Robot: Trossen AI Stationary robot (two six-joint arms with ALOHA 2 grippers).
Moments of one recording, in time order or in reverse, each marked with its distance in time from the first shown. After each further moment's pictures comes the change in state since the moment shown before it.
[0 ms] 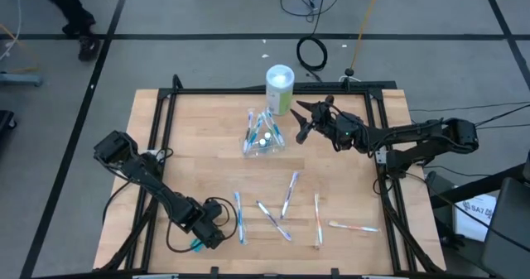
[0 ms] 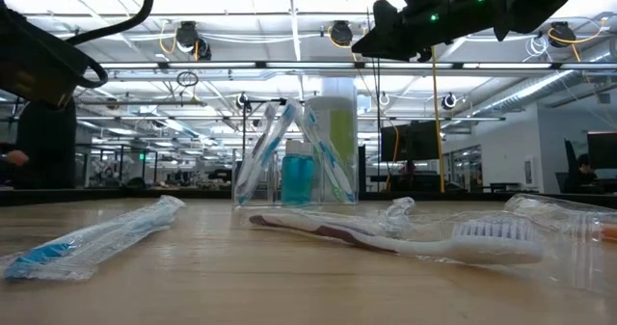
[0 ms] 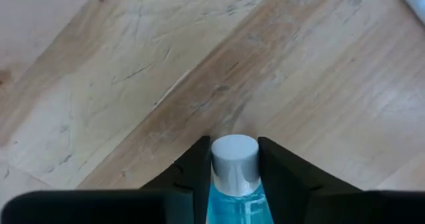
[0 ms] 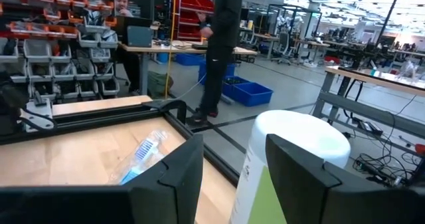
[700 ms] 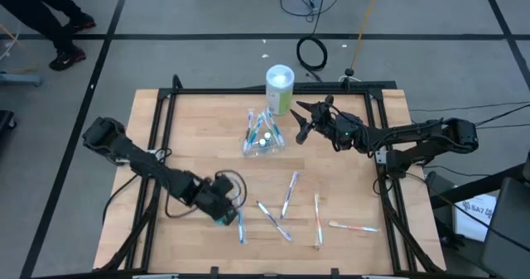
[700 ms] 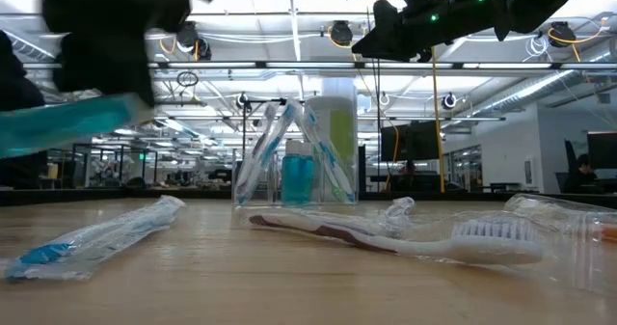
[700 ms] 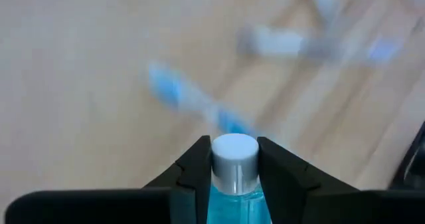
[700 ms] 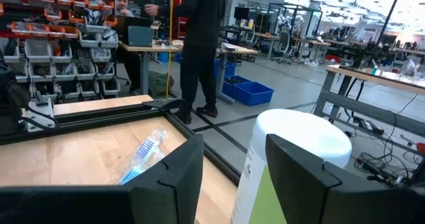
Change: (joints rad) left arm 0.190 -0.205 0.000 0.047 -0.270 0.288; right arm 0.002 0.000 0.000 -0.006 0.000 0.008
